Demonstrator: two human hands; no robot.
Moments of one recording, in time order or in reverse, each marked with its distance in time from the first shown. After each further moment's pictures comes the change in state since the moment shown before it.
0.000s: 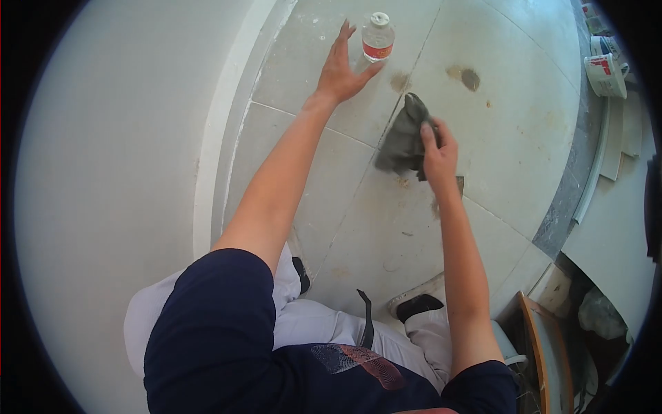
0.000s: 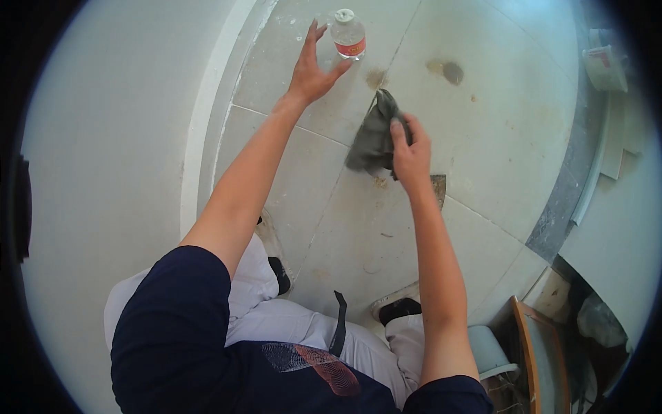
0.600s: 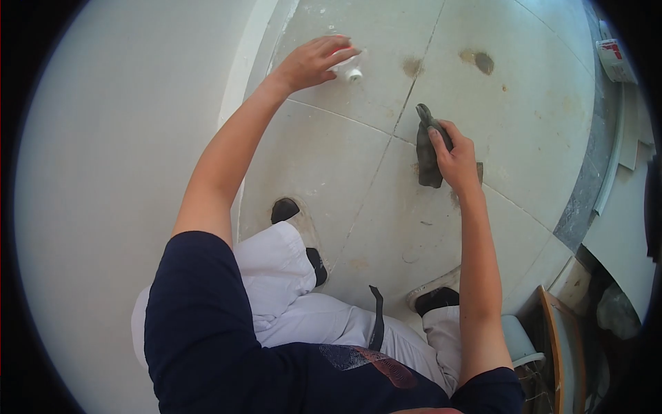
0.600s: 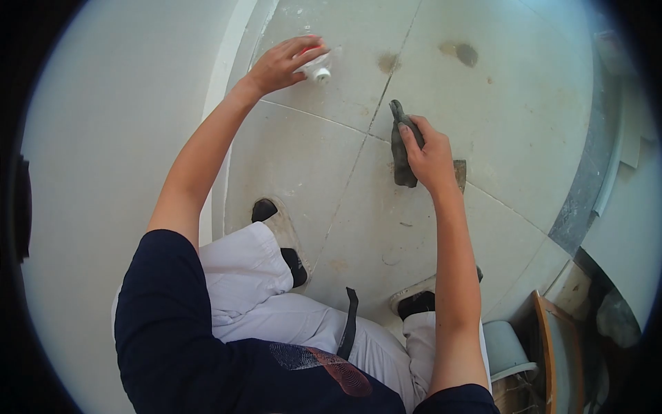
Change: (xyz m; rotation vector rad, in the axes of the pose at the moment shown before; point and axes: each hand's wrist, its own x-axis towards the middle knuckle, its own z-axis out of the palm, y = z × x) left_hand 0.021 -0.052 -0.099 0.586 -0.511 0.831; right_hand -0.025 -0.005 -0.018 -0.342 -0.151 -0.068
